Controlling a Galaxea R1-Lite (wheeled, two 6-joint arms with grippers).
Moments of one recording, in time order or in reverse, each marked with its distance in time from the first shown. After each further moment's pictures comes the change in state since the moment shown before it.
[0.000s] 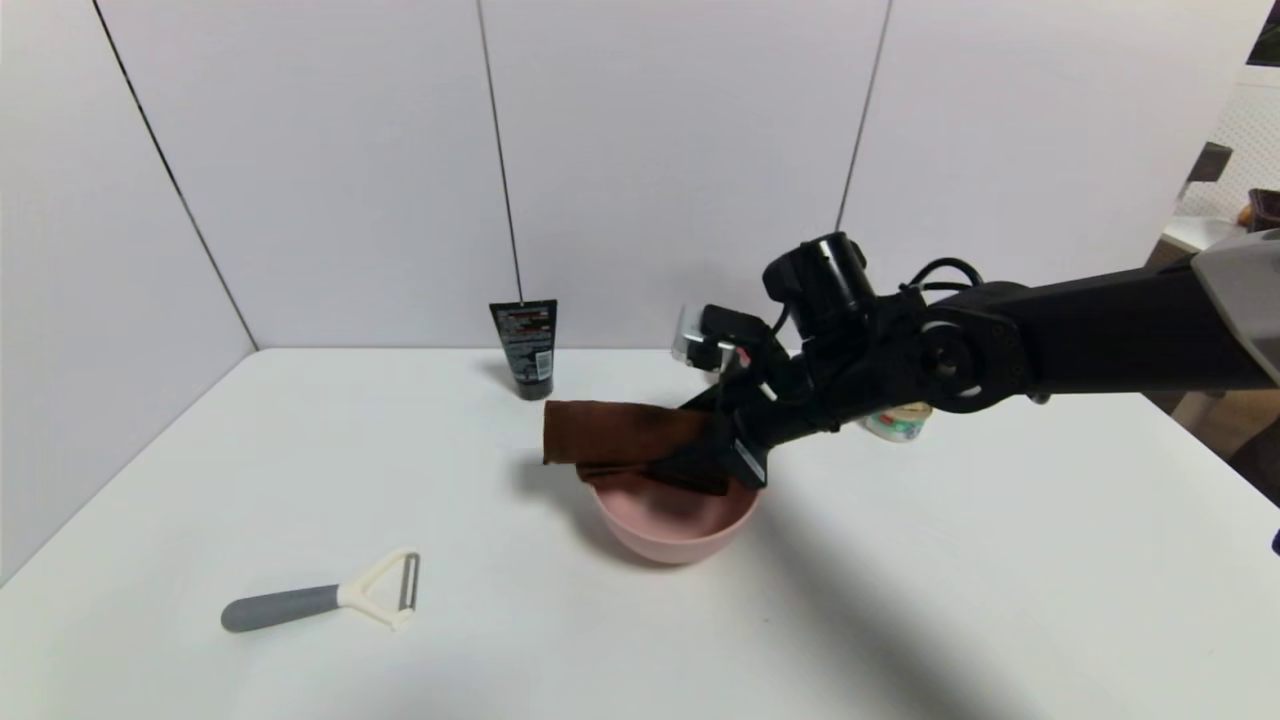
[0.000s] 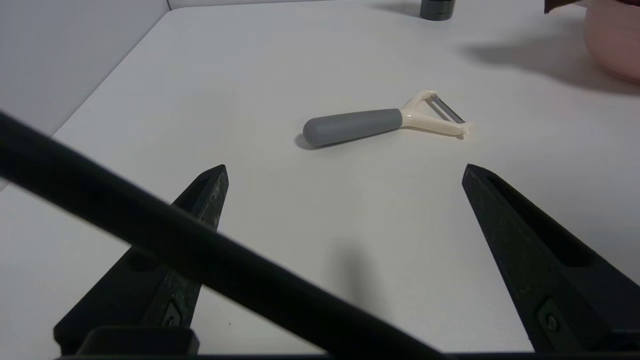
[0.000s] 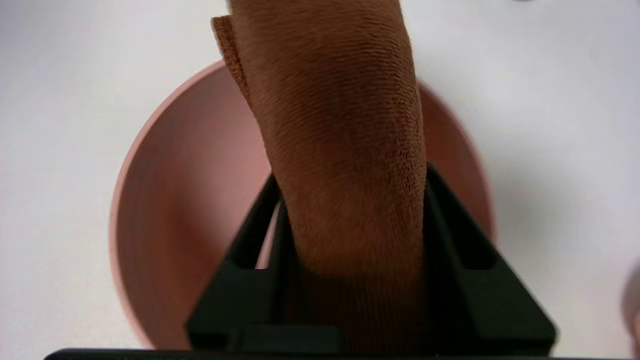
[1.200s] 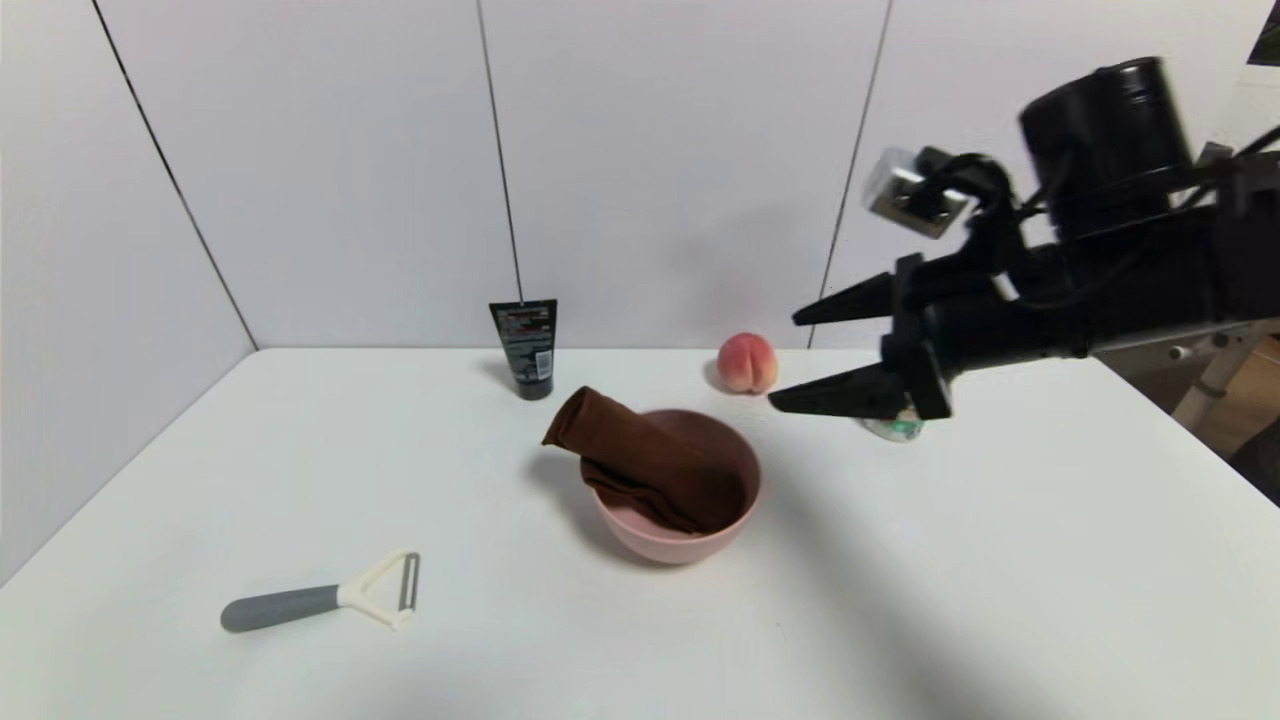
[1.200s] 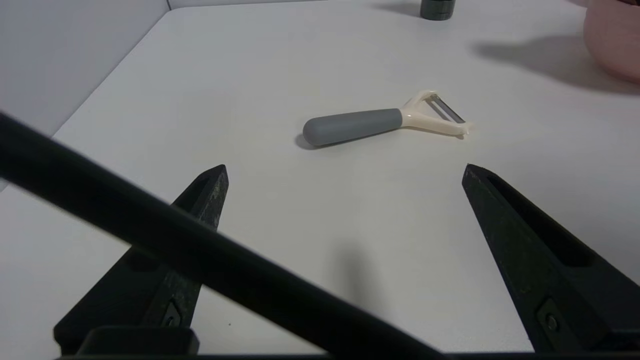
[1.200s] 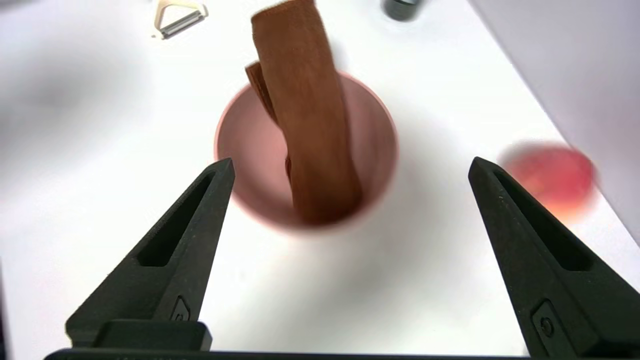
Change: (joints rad) left arm 0.000 0.000 0.000 0.000 0.000 0.000; right arm -0.163 -0.434 0.136 0.124 -0.006 0.163
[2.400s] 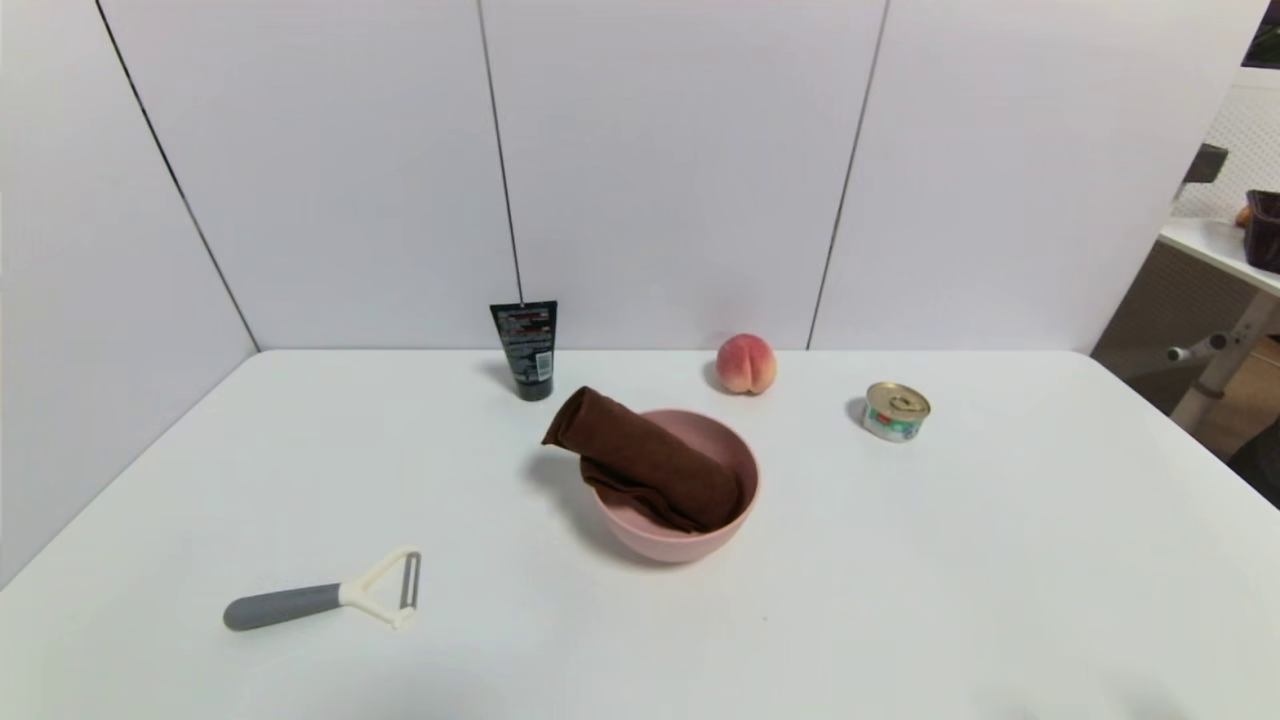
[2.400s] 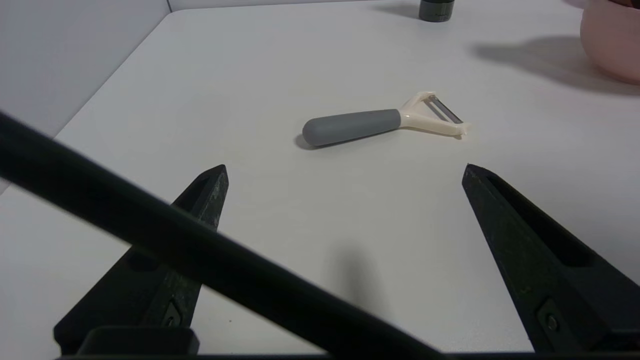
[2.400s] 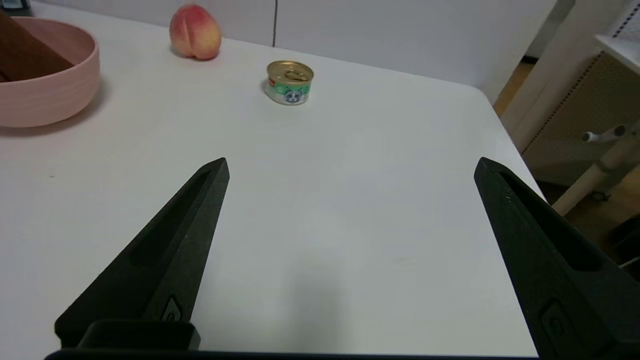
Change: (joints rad) left arm 0.000 0.000 0.000 0.000 0.000 -0.001; right arm -0.384 -1.314 1.161 -0.406 -0.539 0.329
